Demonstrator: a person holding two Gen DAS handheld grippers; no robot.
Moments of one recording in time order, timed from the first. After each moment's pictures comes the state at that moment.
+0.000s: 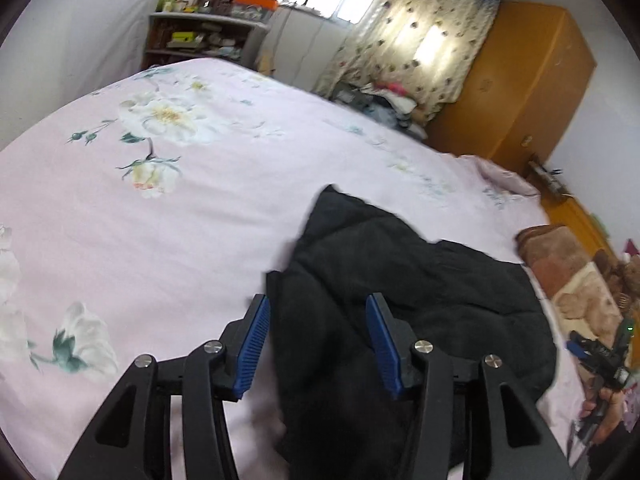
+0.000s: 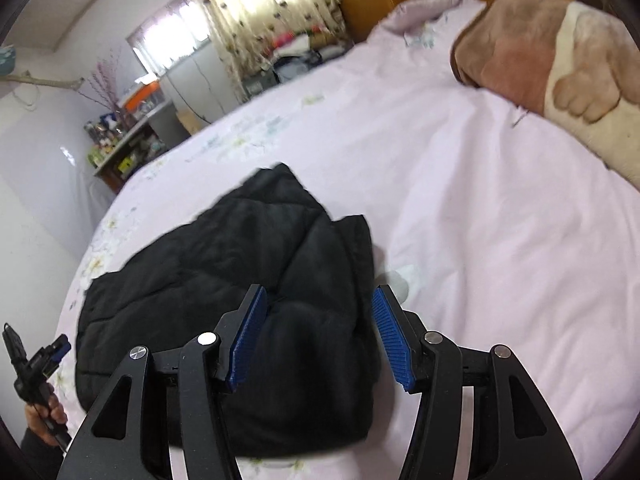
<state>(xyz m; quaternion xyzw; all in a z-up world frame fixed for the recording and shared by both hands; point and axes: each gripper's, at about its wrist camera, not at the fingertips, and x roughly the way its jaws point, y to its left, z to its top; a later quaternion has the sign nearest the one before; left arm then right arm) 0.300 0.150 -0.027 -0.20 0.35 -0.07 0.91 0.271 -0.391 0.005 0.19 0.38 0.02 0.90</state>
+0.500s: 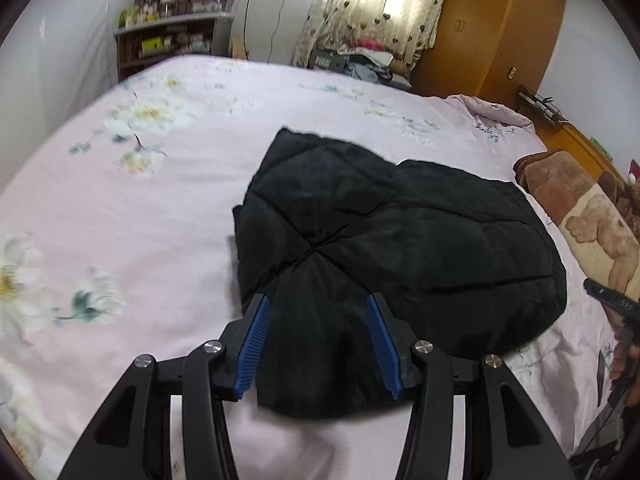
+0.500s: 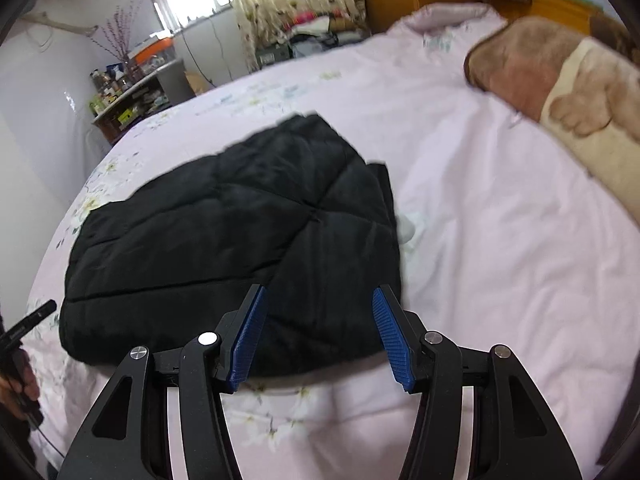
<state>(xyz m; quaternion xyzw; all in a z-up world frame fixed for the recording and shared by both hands) 0.246 0.100 -0.012 -0.09 0.41 -0.07 0.91 0.220 -0.341 0.019 0.11 0.42 0.01 0.90</state>
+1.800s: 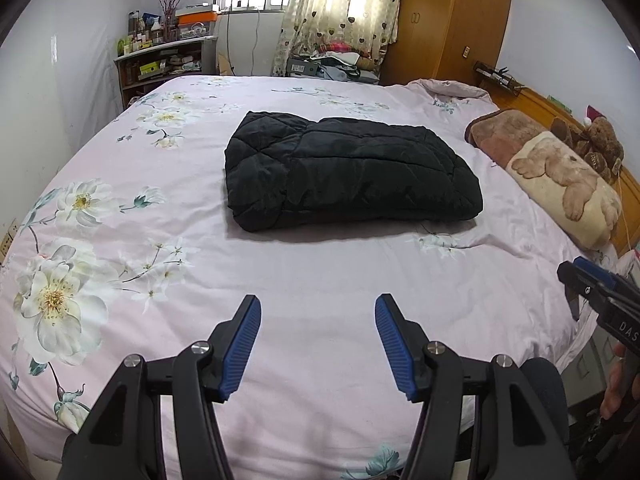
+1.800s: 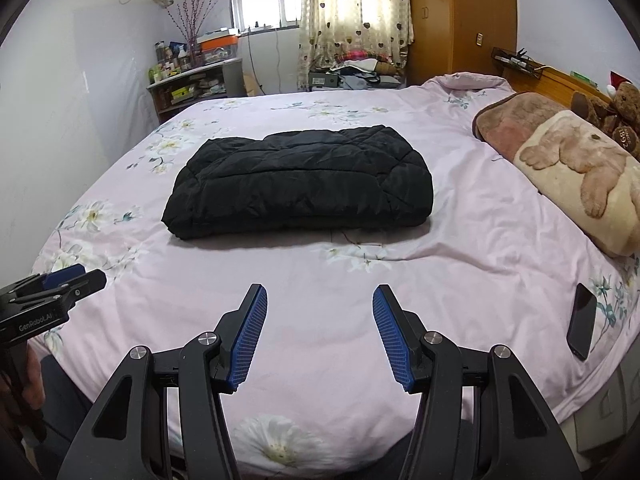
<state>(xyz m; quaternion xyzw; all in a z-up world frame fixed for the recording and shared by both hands) 0.013 0.040 0.036 -0.04 0.40 -0.08 0.91 -0.020 -0.200 0.076 0.01 0.37 0.03 0.93</state>
